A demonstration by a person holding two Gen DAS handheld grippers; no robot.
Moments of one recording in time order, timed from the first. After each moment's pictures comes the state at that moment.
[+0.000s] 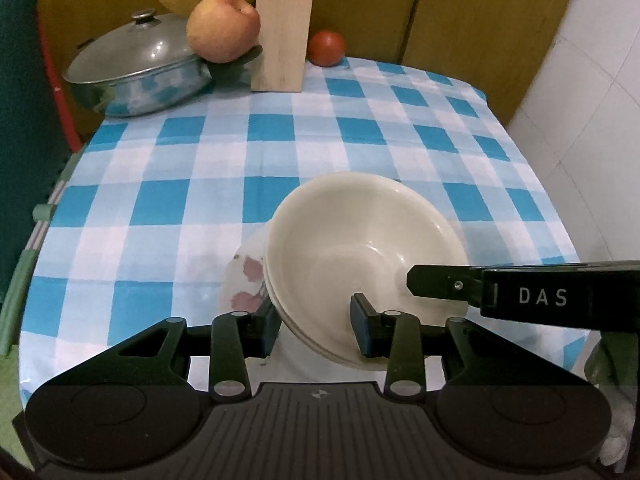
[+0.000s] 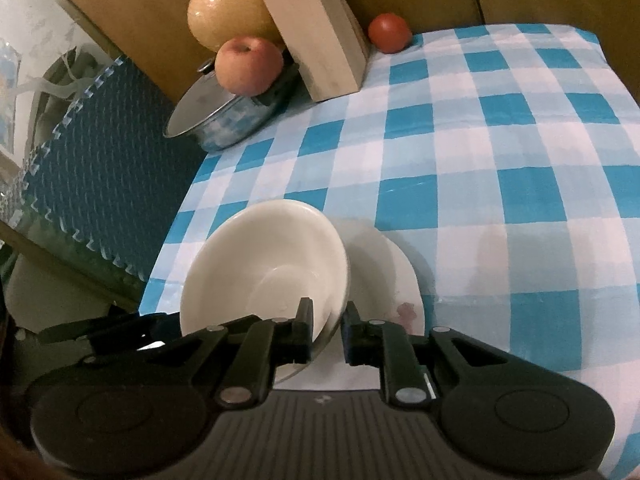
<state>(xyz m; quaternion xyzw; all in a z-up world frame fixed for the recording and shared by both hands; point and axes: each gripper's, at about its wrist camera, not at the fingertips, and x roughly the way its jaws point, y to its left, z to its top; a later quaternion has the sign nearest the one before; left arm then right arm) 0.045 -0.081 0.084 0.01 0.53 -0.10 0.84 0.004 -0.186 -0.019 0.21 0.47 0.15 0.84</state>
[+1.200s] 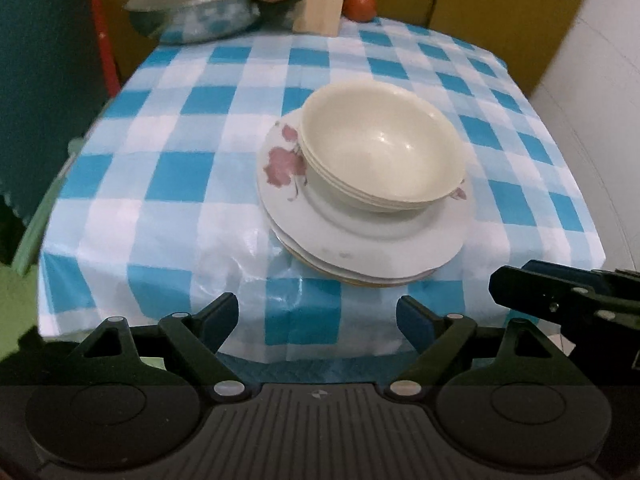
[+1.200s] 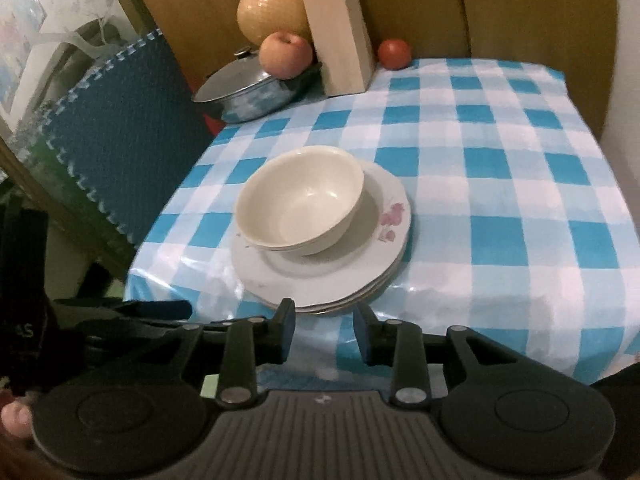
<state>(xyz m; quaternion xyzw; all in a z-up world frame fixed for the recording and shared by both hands) -0.042 -0.072 0.072 -0.01 0.57 -0.04 0.82 -0.121 -0.163 0.002 0.13 0.45 0.11 0.88</state>
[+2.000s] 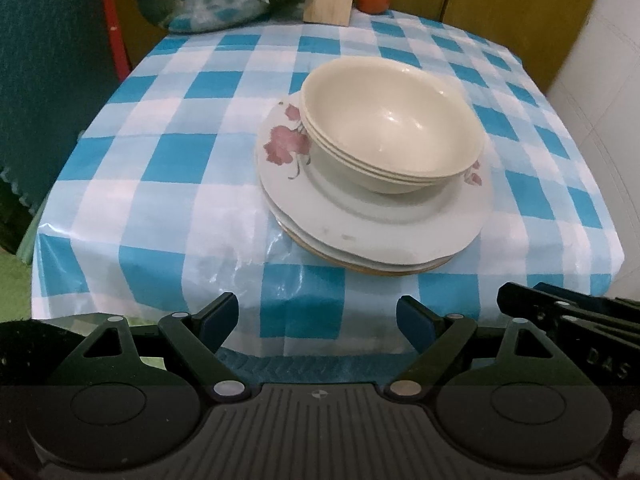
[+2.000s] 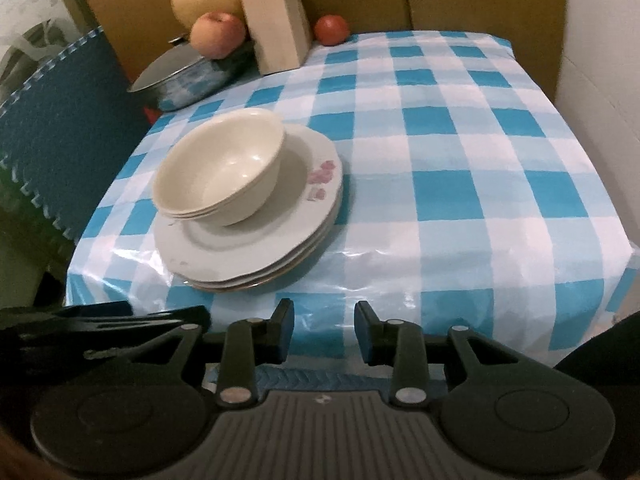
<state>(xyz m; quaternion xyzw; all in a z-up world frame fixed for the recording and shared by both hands) -0.051 -0.080 0.062 0.00 0.56 -0.02 0.83 -0.122 -0.179 -0.038 0.14 0.46 0.04 0.87</state>
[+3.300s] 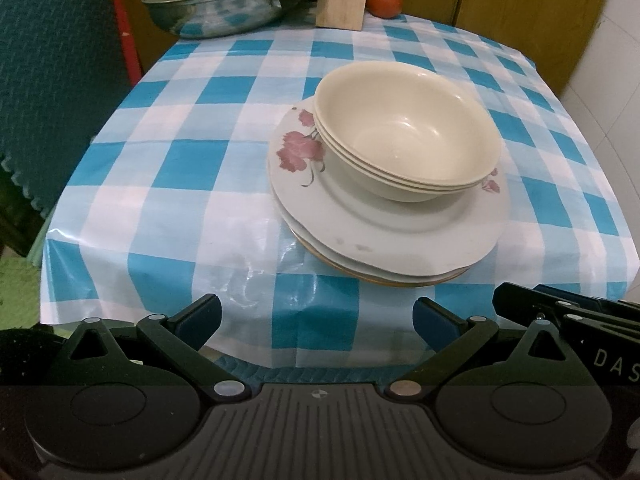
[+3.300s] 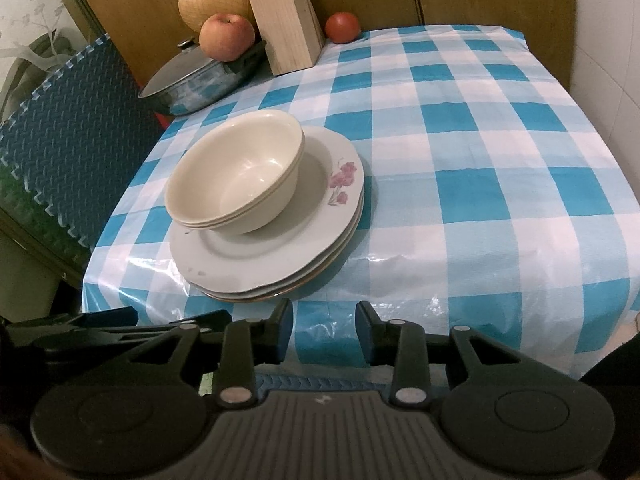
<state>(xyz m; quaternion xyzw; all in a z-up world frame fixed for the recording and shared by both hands) -0.046 -0.078 0.056 0.02 0.56 0.00 0.83 -0.114 -0.171 -0.037 0.16 0.46 0.06 0.87</state>
